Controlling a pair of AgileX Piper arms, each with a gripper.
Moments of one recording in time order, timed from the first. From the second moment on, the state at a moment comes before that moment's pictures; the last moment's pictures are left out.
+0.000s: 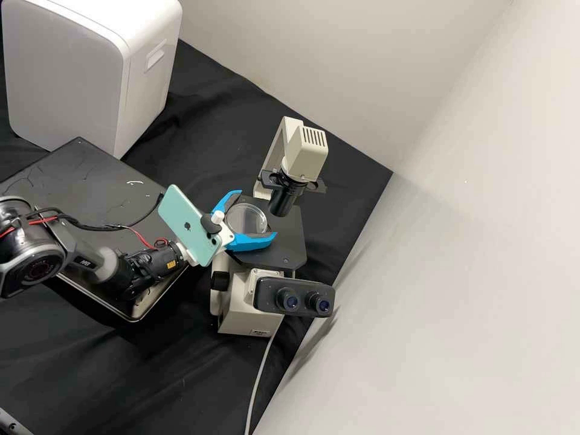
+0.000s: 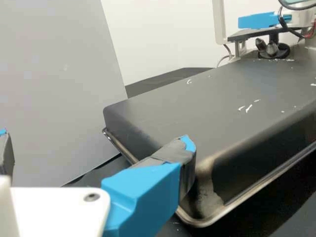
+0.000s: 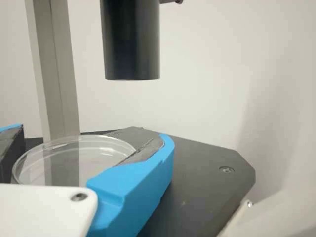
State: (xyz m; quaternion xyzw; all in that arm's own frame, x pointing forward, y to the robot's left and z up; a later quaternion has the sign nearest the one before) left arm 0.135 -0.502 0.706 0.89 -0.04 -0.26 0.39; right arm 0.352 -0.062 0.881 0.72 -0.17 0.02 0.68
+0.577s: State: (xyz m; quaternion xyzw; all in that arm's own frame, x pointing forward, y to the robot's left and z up) left arm 0.135 -0.502 0.705 0.88 -0.04 -0.26 0.39; right arm 0.366 -0.070 0.878 0.70 -0.18 0.02 0.69
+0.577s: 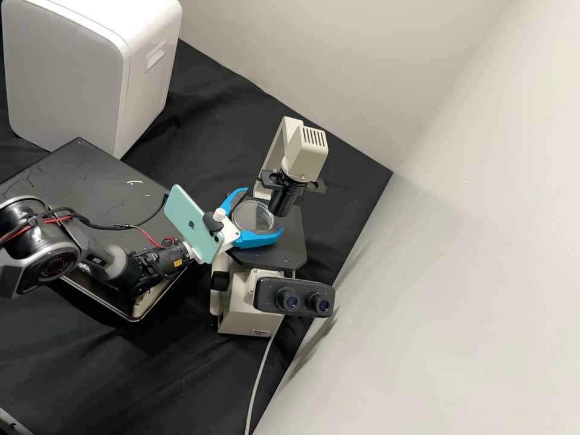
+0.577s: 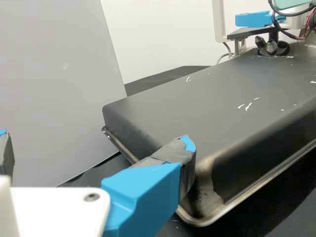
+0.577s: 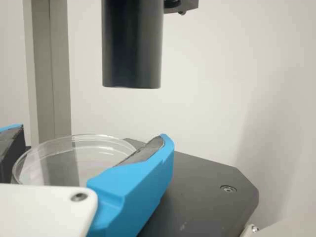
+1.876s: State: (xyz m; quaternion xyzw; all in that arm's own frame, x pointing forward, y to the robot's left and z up) left arm 0.136 -0.501 0.705 0.89 -0.04 -0.26 0.39; right arm 0.375 -0.066 0.867 0.68 -0.18 0.03 0.70
